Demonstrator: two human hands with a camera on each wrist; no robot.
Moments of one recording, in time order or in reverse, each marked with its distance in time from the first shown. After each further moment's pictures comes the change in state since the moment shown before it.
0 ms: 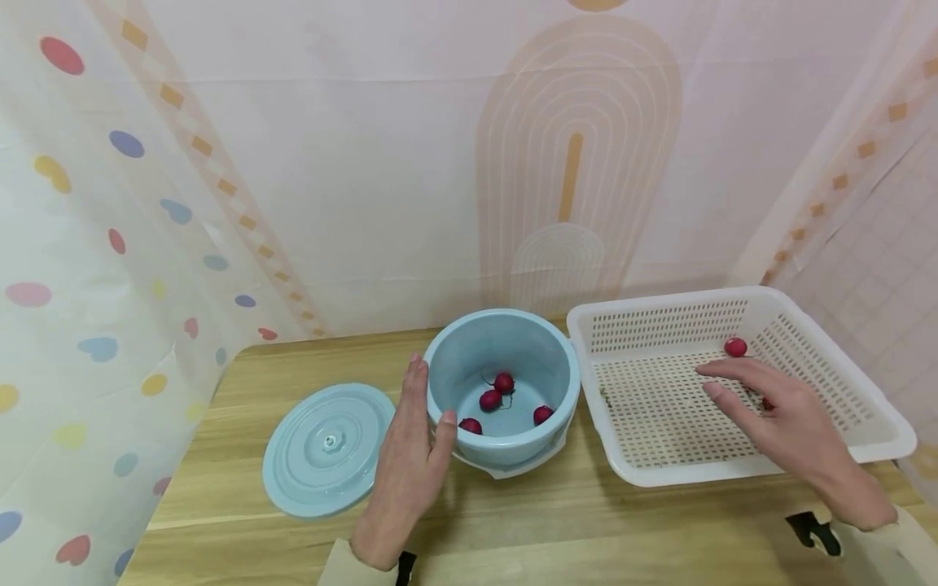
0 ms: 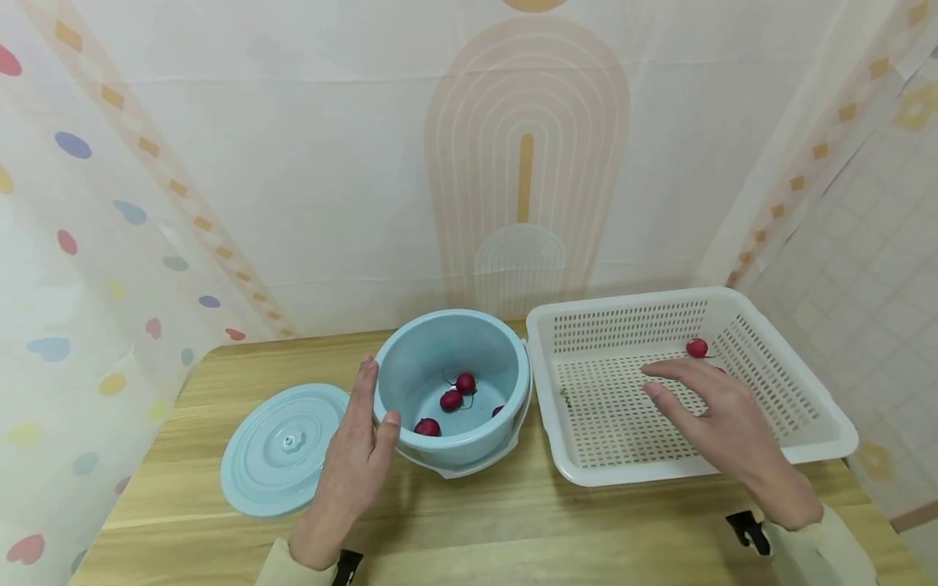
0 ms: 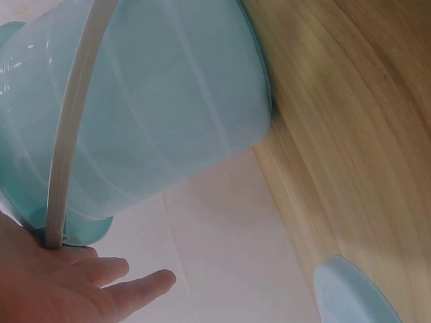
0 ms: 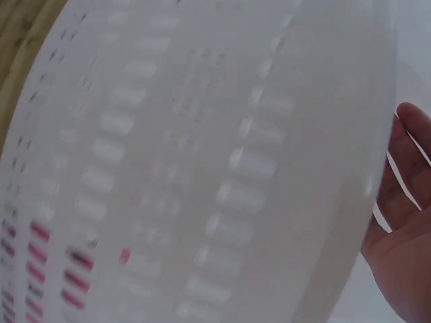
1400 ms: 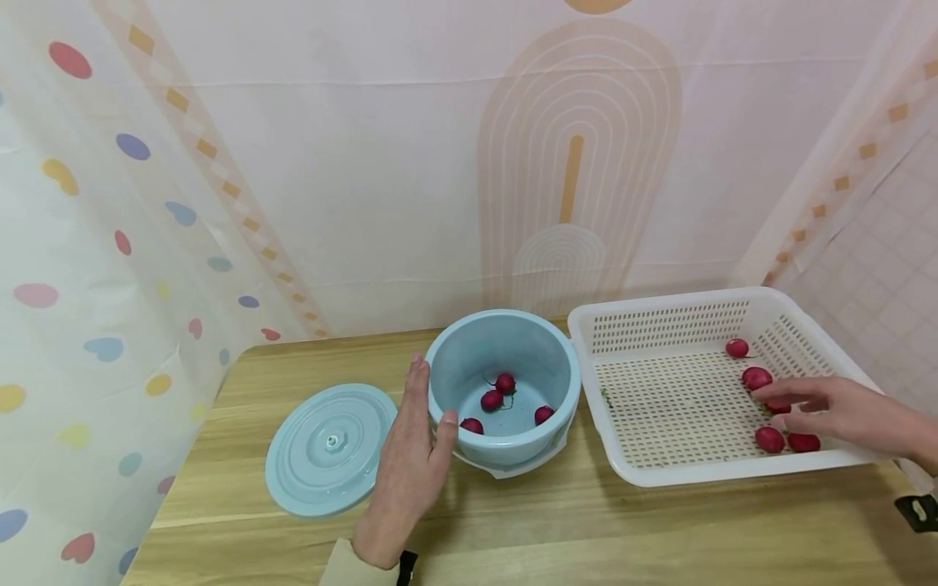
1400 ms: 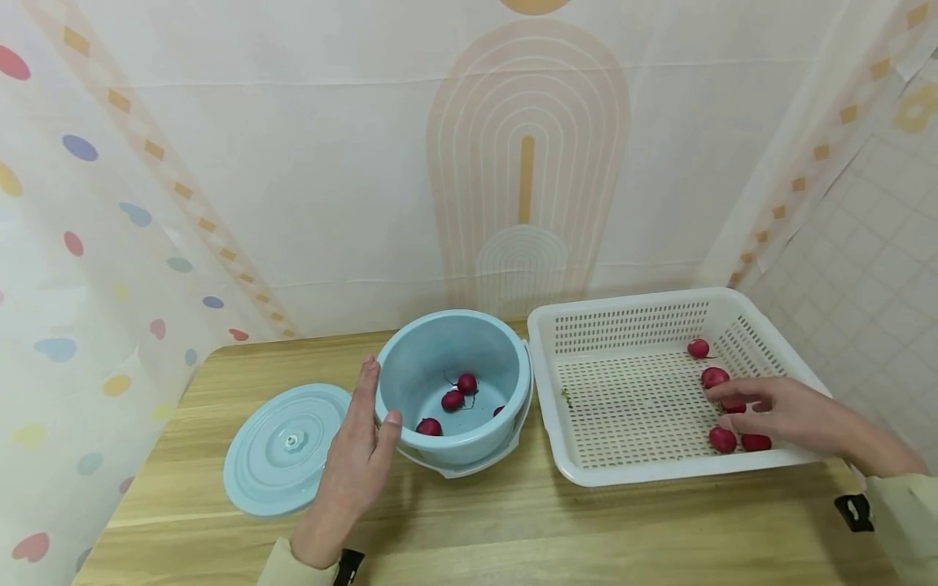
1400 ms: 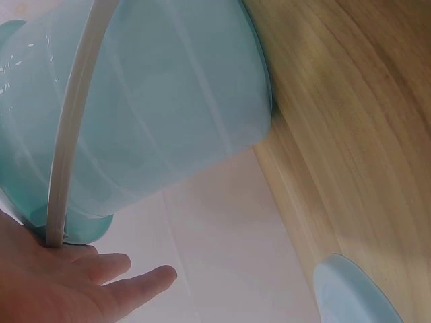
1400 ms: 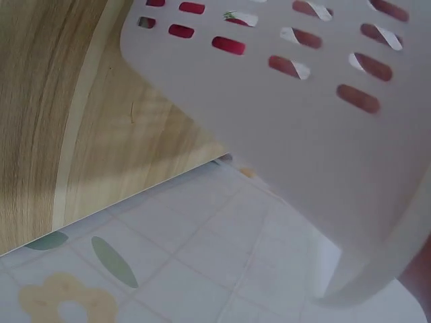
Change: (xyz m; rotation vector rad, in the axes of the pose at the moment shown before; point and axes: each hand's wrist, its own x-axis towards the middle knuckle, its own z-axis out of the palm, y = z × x) left_hand -0.001 -0.001 0.001 -0.005 0.005 0.003; right_hand -0.011 0.103 -0.058 0.027 -0.781 0.412
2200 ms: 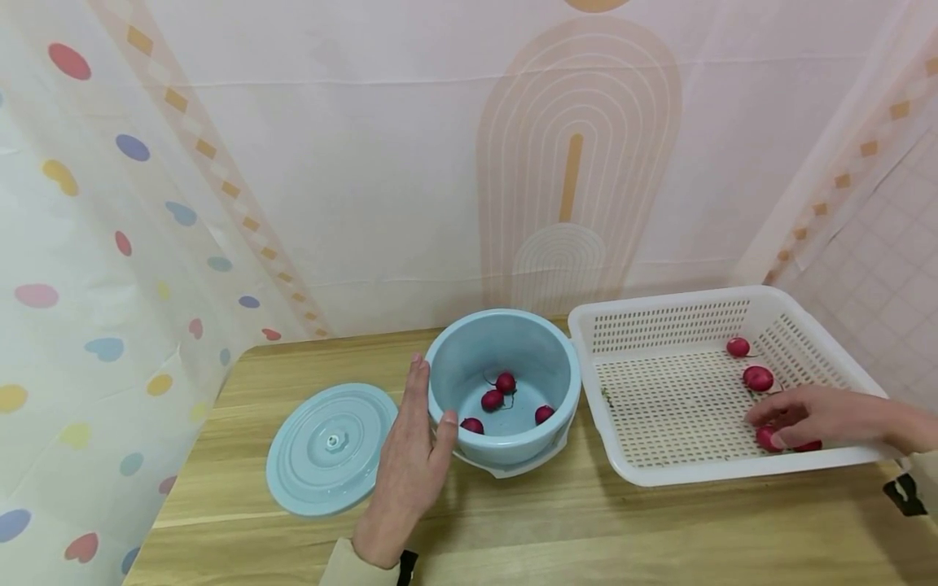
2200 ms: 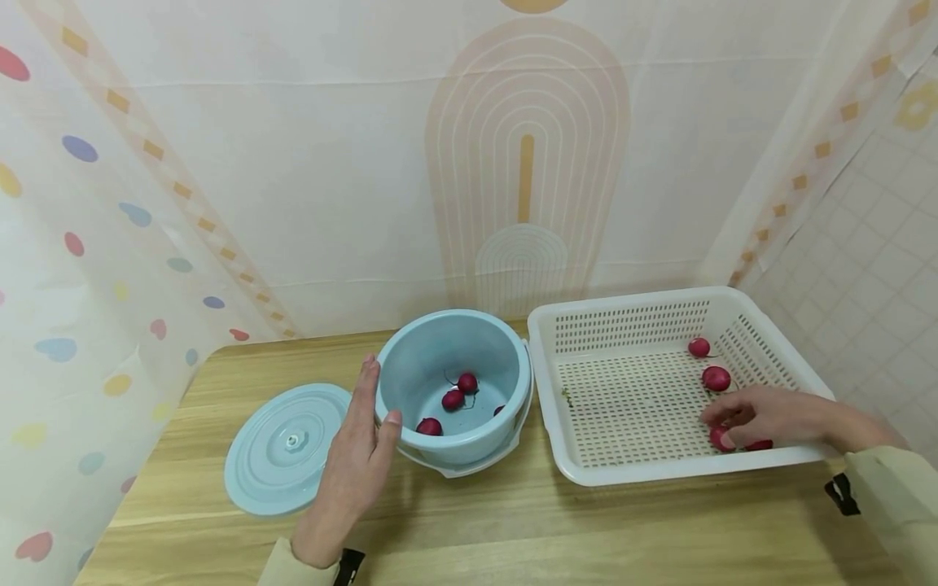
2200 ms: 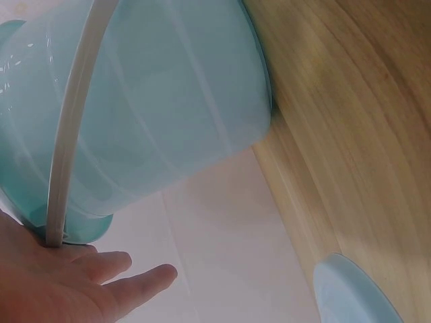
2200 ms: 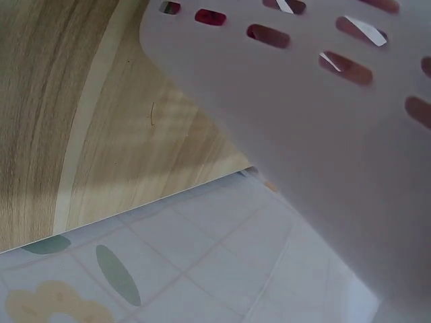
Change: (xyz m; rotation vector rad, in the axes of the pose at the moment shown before) left_hand 0.000 0.000 0.000 -0.011 -0.004 -0.006; right_hand 0.020 0.023 0.001 0.045 -0.252 -0.258
